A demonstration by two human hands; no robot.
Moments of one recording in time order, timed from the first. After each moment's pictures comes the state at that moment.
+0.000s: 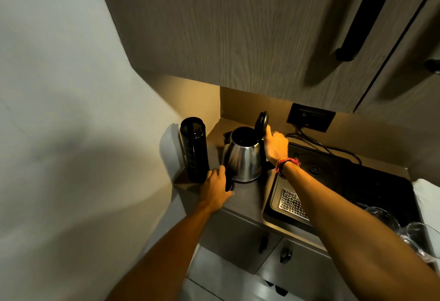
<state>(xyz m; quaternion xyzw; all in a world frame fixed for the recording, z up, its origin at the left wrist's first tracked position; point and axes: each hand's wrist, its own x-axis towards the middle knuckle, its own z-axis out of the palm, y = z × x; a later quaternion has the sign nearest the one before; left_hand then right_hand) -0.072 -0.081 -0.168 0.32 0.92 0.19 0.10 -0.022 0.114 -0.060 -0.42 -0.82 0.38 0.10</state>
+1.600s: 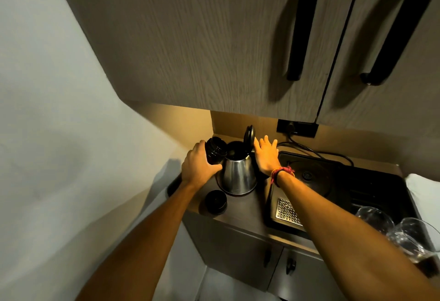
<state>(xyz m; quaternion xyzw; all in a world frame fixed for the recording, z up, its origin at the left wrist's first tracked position) -0.124 -0.068 -0.058 0.30 0.91 0.29 -0.04 -0.032 0.142 -0.085 -0.33 -0.90 0.29 0.05</state>
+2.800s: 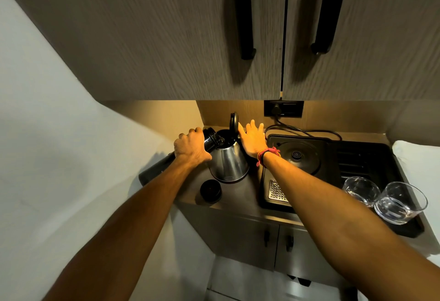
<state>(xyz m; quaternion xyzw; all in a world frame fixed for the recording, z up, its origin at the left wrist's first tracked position) -0.120 -0.034 -0.018 0.33 0.94 -0.08 -0.05 -0.024 0.140 -0.073 -0.33 -0.89 0.30 0.05</state>
